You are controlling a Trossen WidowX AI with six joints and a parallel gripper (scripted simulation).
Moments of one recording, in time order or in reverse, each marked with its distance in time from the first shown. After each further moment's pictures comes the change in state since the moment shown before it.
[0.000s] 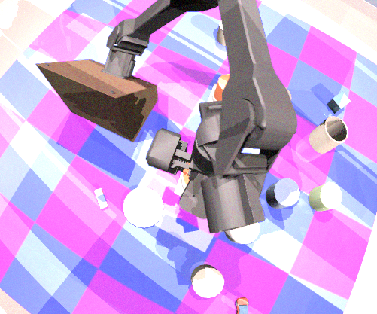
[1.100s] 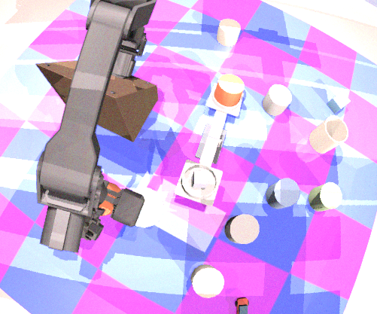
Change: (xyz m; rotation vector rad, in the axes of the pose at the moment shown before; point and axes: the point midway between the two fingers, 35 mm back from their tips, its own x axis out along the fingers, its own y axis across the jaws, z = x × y) arm 0.064 -0.178 0.107 0.009 -0.033 -0.002
